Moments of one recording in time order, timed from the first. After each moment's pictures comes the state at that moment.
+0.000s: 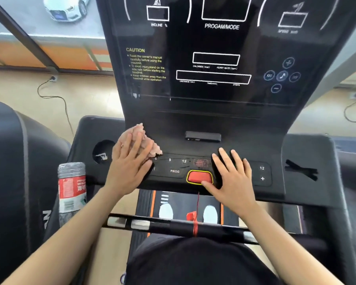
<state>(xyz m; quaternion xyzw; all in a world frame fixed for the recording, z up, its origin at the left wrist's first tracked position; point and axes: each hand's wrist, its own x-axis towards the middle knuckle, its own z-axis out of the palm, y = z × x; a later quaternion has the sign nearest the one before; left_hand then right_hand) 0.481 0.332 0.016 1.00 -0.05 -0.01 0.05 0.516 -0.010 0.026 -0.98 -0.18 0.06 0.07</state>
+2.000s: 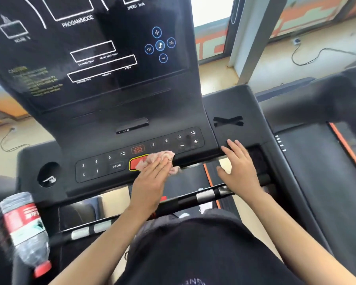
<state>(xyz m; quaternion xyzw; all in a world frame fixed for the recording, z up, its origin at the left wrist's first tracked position) 0.442 0.117 0.005 0.94 -0.28 0.14 0.12 0.436 -0.181 0.006 -0.95 0.03 0.00 0.30</state>
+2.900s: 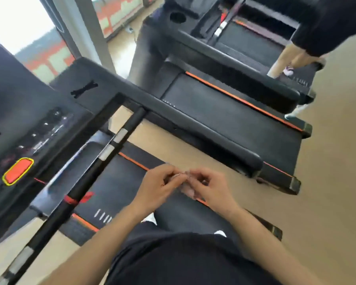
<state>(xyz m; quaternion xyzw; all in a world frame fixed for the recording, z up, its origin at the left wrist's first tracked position) 0.239 -0.021 0.069 0.70 -0.42 -0.33 0.46 0.083 -0.129 0.081 -0.69 0.39 -0.11 0.60</state>
